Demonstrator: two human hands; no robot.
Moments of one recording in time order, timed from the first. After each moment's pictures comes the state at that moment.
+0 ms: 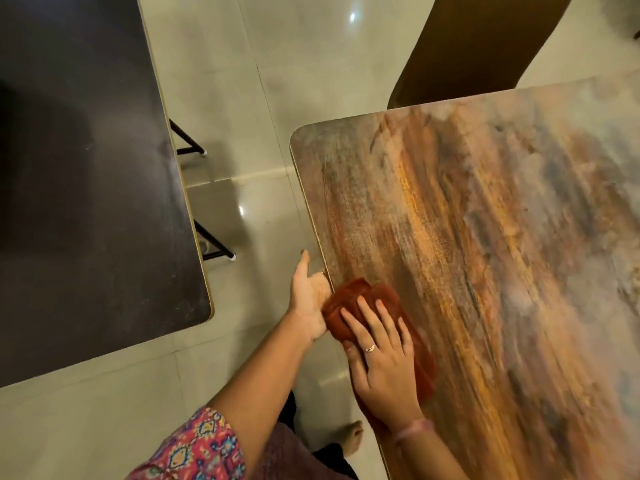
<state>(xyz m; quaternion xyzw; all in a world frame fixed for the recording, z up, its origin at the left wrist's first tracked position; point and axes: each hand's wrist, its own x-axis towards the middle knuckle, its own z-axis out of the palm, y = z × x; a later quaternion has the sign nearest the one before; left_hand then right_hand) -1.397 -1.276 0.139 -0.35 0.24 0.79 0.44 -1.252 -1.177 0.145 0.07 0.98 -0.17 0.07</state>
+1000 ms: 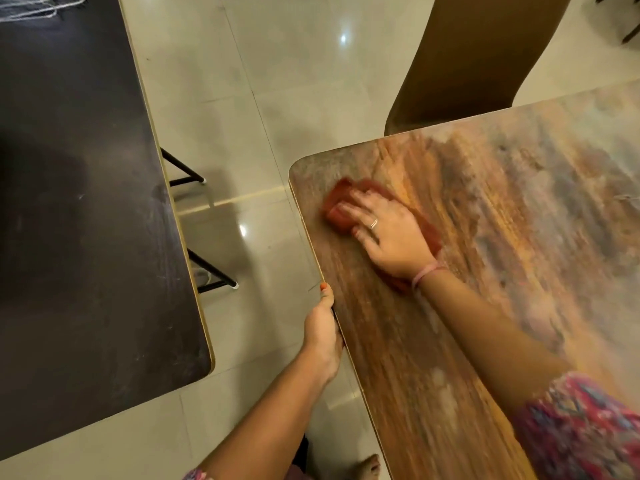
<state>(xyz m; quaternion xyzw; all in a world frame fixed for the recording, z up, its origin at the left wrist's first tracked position) -1.416 -1.259 0.137 -0.38 0.38 0.75 0.39 -1.490 -1.094 0.140 -0.08 0.99 -0.14 0.05</state>
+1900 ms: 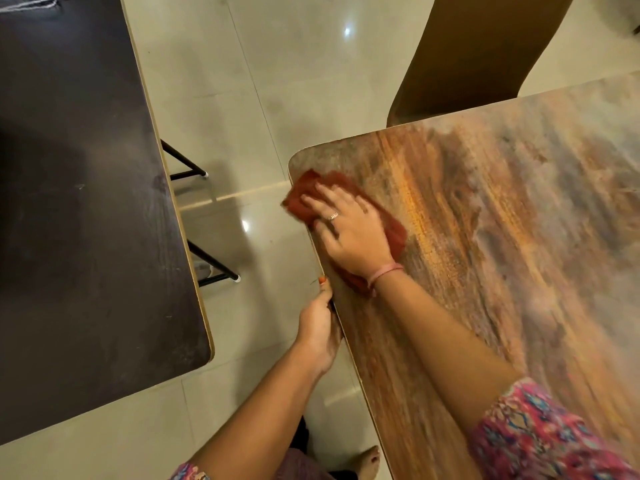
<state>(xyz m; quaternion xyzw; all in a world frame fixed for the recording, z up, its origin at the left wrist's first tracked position) -1.411 -1.262 0.143 -0.38 0.37 0.77 0.36 -1.491 -1.161 0.139 -0.04 0.98 -0.19 0.01</state>
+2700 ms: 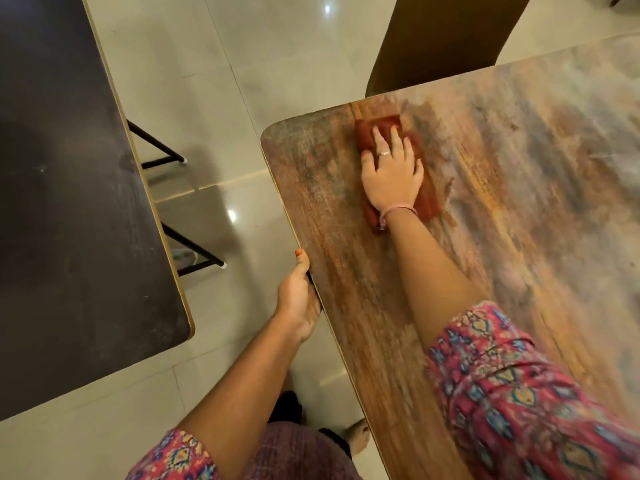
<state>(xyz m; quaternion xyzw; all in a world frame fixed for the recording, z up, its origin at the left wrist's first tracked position) -1.407 -1.260 0.142 -0.35 0.35 0.79 0.37 -1.510 -1.082 0.144 0.26 0.95 -0.17 0.01</state>
